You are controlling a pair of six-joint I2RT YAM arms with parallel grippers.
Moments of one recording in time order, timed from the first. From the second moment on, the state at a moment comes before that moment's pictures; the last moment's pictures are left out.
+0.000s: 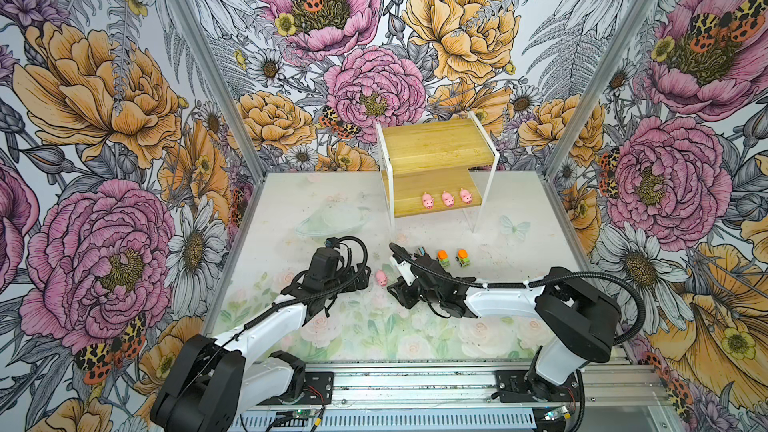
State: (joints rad) left arm -0.38 1.11 0.43 -0.06 0.11 -0.54; right arm 0.93 1.69 0.78 0.20 -0.07 0.28
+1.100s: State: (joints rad) left arm -0.31 1.11 0.40 -0.08 0.20 -0.56; right arm 0.93 1.92 0.96 0.19 -0.04 0.31
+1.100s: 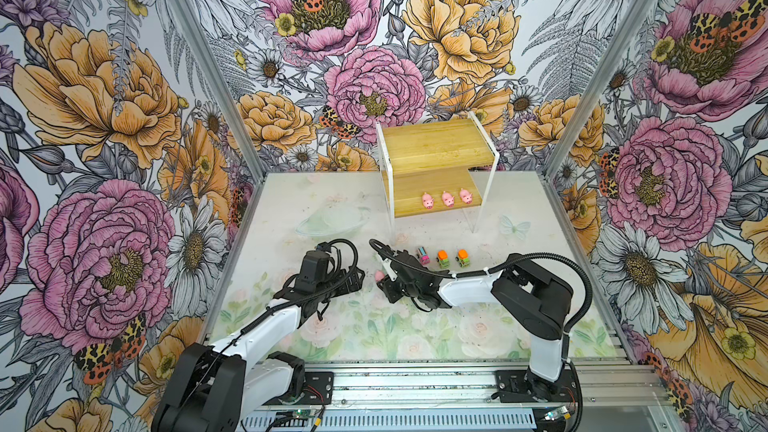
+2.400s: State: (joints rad) left arm -0.45 1.22 0.48 -0.04 0.24 -0.46; right arm 0.73 1.44 0.81 0.15 -0.03 0.25
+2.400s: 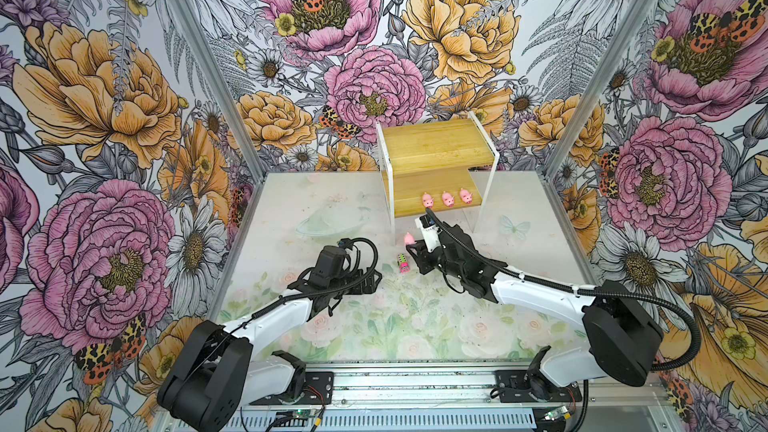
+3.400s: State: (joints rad) left arm -0.47 1.27 0.52 -0.01 0.25 -0.40; right arm 0.65 1.66 1.15 0.06 0.02 0.14
